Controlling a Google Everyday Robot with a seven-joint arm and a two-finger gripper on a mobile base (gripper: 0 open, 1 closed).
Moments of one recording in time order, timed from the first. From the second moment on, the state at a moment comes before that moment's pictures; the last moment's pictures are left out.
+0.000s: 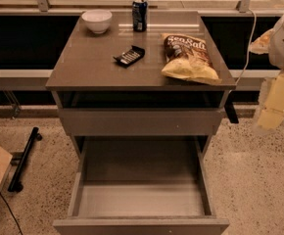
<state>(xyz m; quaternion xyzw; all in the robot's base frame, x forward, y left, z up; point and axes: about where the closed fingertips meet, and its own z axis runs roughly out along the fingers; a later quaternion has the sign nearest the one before) 0.438 -0.217 0.976 -0.60 0.78 -0.03 0.16</state>
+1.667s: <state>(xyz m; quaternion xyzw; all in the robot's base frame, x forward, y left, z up) 0.415 -0.201 0.893 -0.66 0.74 0.03 0.14</state>
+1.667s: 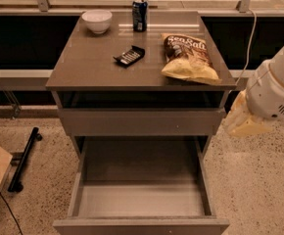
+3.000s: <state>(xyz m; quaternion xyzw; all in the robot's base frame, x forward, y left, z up) 0.406 -0.190 0.815 -0.67 0.73 0.06 0.12</state>
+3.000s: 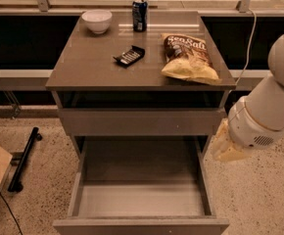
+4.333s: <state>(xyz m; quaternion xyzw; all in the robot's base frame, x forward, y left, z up) 0.376 -0.191 0.684 -0.68 0.72 0.10 0.11</state>
